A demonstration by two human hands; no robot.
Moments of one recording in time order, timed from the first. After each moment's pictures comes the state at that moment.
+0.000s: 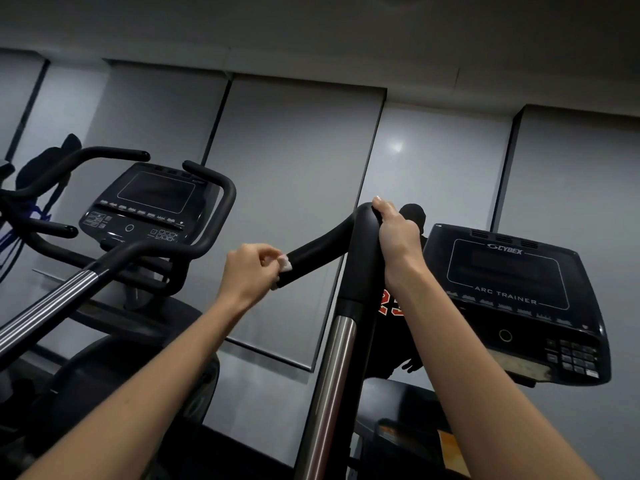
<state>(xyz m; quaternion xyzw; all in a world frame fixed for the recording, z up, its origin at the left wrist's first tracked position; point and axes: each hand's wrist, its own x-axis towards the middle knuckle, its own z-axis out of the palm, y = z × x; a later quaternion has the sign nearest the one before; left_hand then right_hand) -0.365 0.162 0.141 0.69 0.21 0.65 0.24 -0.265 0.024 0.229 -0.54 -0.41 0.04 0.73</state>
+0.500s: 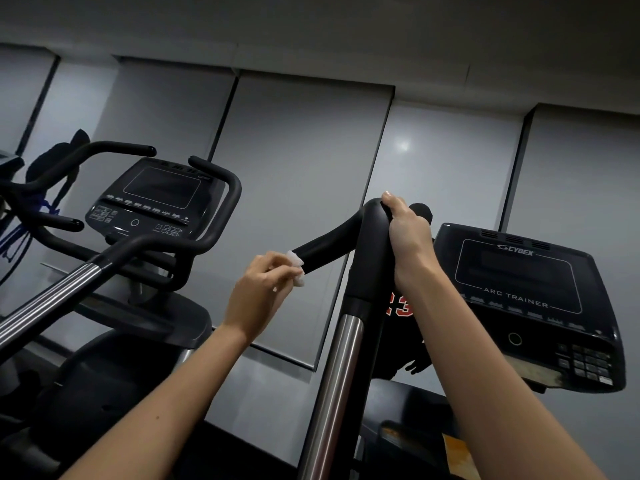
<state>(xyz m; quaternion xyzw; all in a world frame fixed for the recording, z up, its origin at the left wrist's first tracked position) -0.341 0.189 0.098 0.70 0.08 0.71 -0.04 -0.262 0.027 0.228 -0.53 -0.42 0.06 0.73</state>
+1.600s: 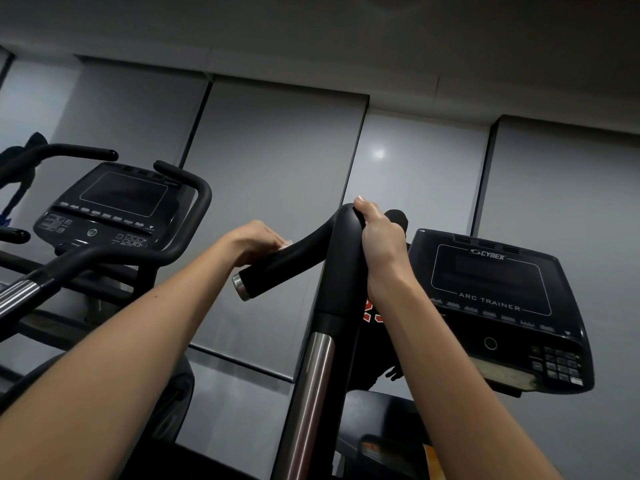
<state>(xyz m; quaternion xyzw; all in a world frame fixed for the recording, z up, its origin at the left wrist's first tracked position) -0.325 0.208 0.218 0.77 0.24 0.40 0.45 -0.256 0.032 0.227 -0.50 -0.43 0.08 0.75</state>
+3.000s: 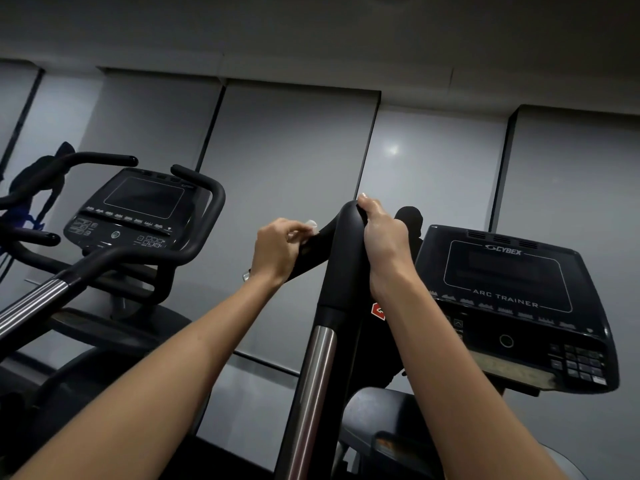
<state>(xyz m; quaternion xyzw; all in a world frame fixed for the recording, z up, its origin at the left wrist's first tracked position) -0.297 0.176 0.185 0.66 0.10 0.72 0.19 -0.263 0.027 0.228 -0.52 -0.42 0.08 0.74</state>
